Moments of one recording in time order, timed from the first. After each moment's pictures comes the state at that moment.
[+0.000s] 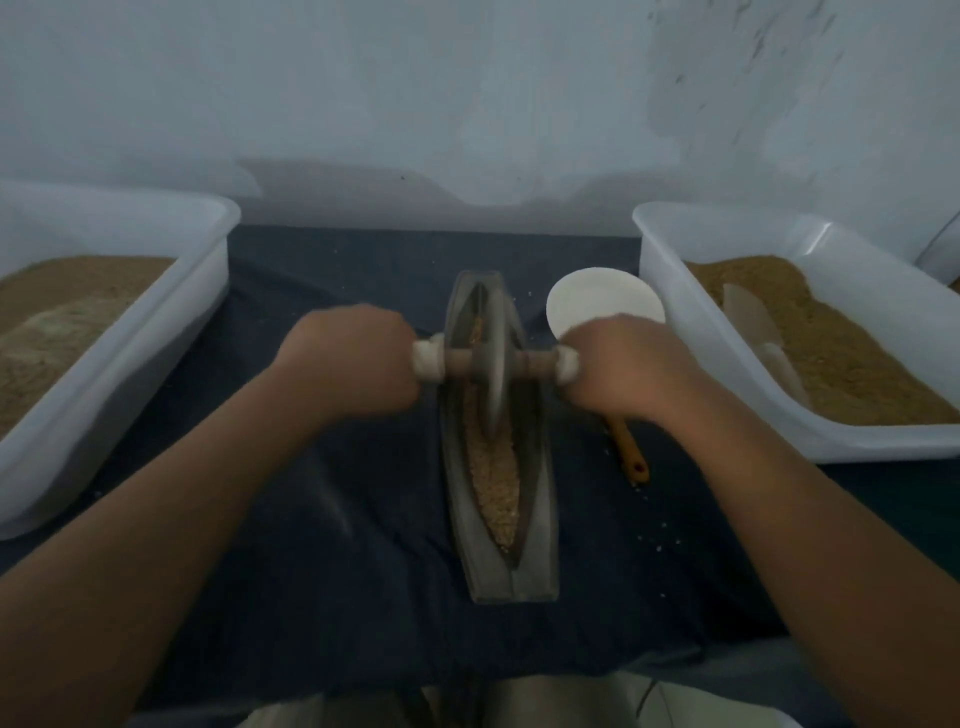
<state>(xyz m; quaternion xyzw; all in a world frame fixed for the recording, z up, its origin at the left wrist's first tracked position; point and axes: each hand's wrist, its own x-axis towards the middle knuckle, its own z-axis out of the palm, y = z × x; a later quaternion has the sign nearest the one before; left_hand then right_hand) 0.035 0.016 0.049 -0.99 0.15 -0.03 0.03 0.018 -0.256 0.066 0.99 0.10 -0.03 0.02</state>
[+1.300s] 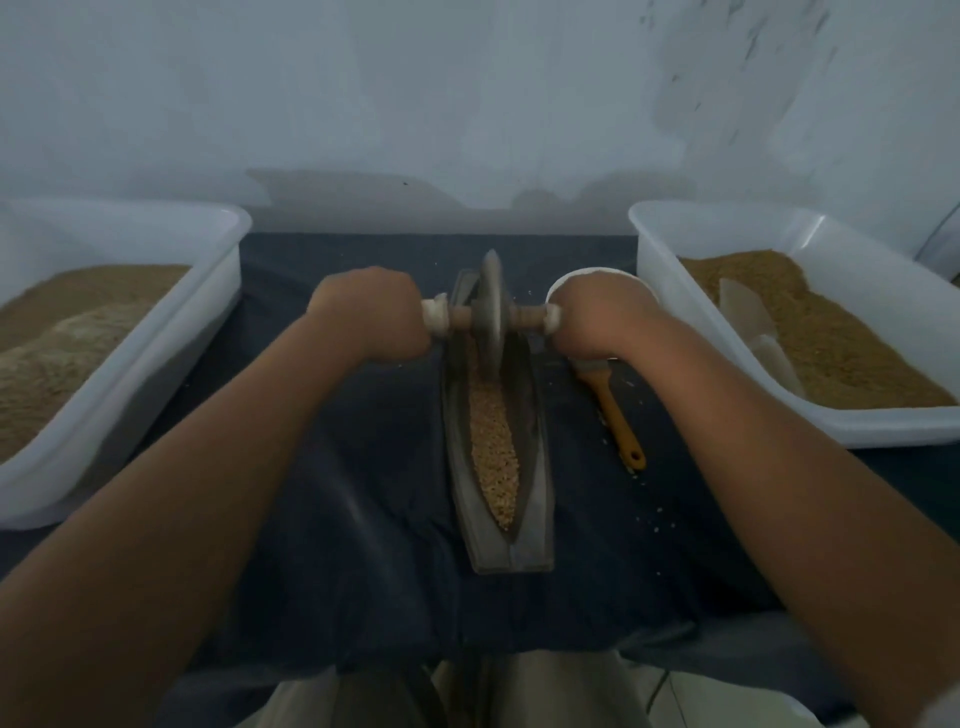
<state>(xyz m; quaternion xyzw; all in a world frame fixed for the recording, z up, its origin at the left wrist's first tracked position) 0.069 0.002 0.071 -0.99 0.12 -0.02 0.02 0.064 -0.243 0.081 0.99 0.08 -0.03 0.06</state>
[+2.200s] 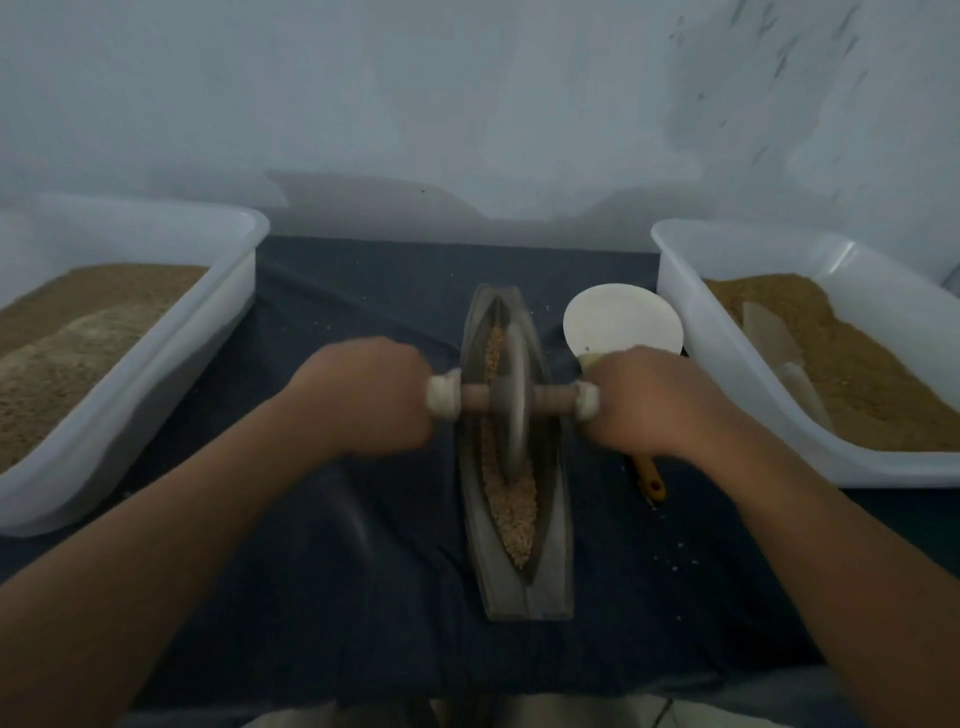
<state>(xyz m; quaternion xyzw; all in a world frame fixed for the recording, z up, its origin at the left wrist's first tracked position) 0.011 0.024 0.053 -0.99 0.17 0.02 0.00 -0.002 -0.257 0.067 0.99 0.11 -0.06 0.01</state>
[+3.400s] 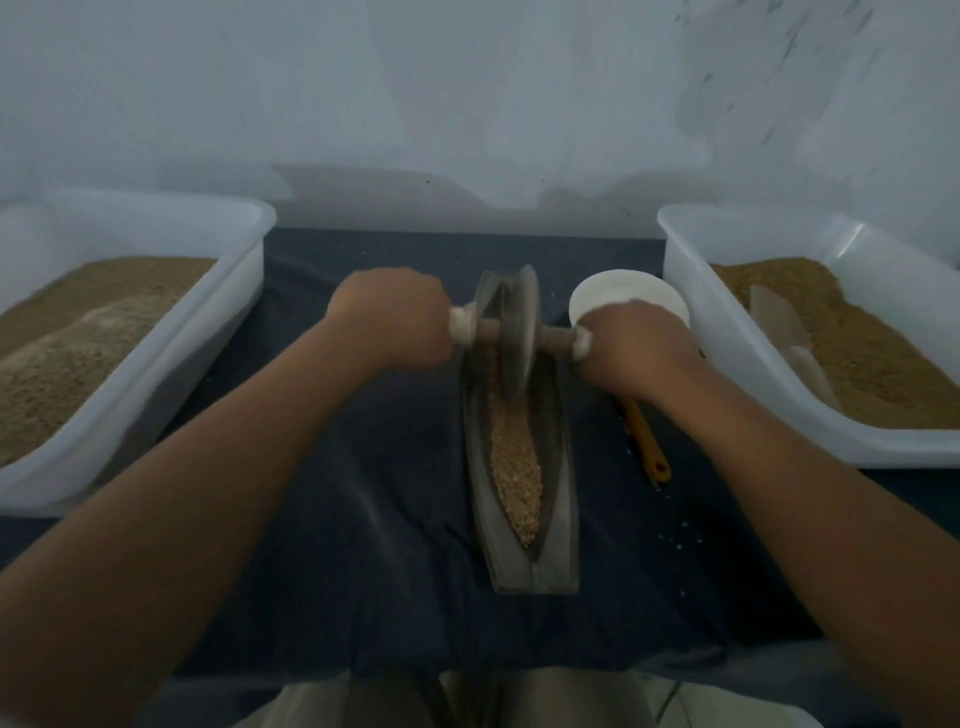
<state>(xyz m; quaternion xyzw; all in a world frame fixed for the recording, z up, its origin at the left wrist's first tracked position) 0.055 0.004 0.076 -0.99 0.14 -0.03 0.07 0.037 -0.250 0.061 1.00 0.07 0.01 0.00</state>
